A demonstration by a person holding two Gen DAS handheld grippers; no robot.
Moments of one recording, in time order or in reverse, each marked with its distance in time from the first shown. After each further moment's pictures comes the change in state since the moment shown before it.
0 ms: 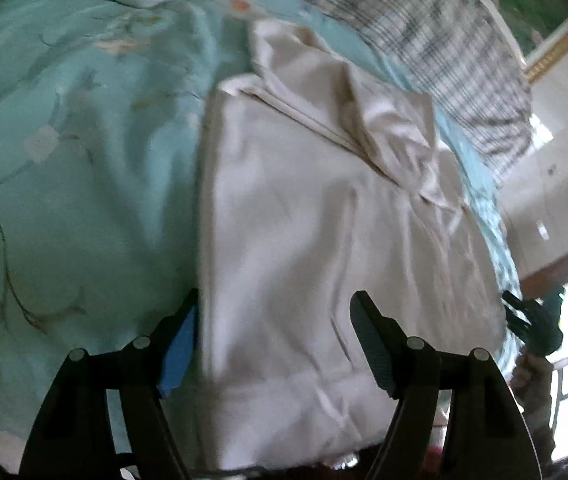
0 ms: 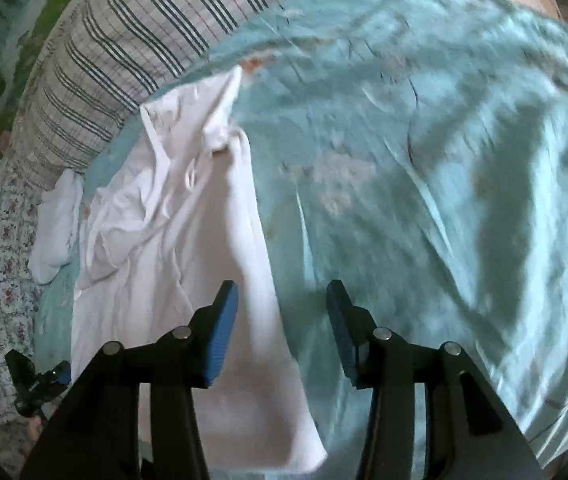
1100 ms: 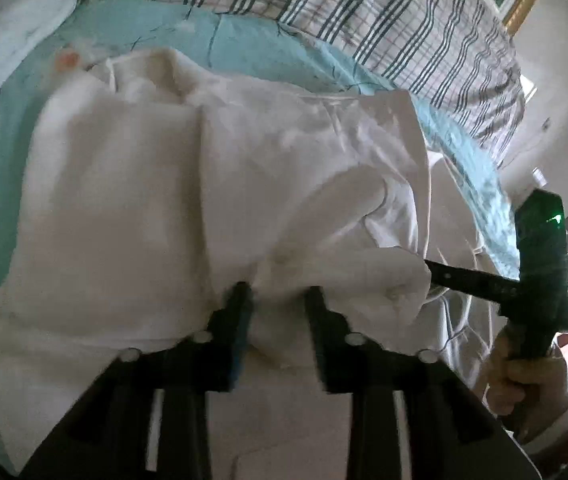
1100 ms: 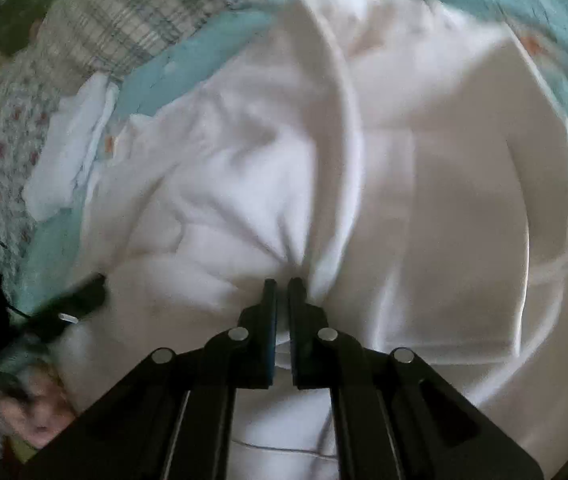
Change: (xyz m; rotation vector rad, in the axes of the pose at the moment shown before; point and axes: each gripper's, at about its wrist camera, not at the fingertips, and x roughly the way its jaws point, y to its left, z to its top) left arm 0.155 -0.117 0.151 0.205 -0.042 0.010; right arm 0.205 0.174 0.084 -0.256 0.166 0.067
